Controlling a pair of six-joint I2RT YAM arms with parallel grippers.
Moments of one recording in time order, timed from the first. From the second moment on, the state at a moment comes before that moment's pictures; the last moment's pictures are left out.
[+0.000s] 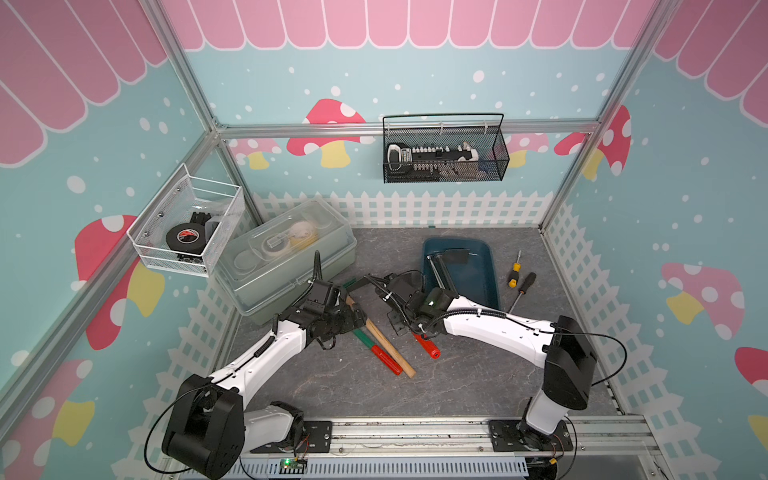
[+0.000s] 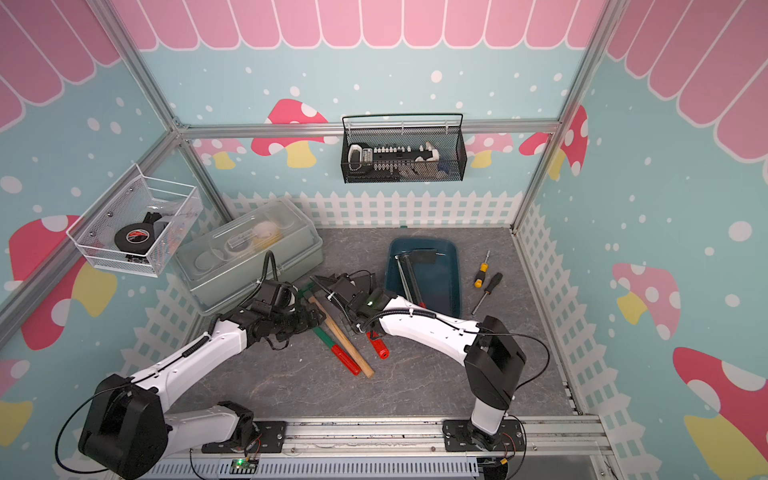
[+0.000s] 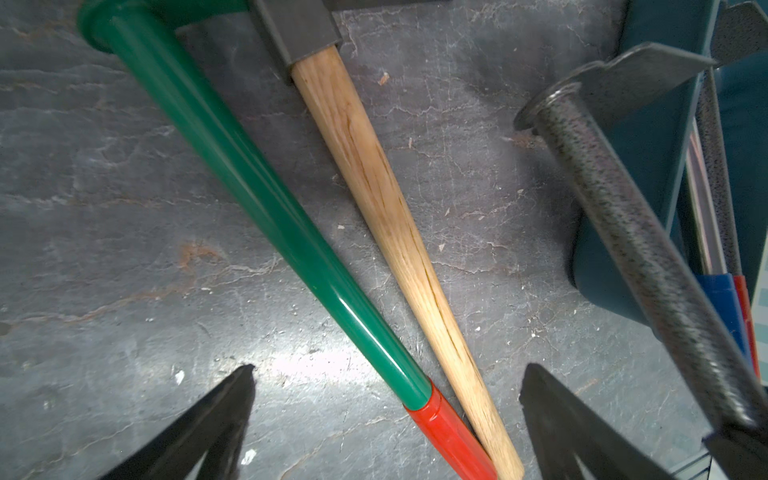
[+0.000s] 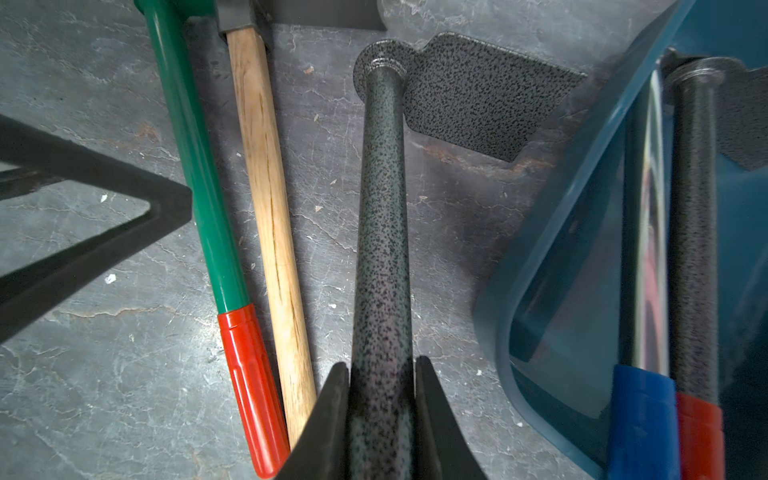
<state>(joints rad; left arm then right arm) -0.34 1.25 0.75 -0.51 0.18 -0.65 0.99 1.70 1.41 -0.77 0.31 0.35</state>
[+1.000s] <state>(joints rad) -0.34 1.26 0.76 -0.51 0.19 -0.65 0.75 1.33 1.36 -0.88 0.40 0.23</state>
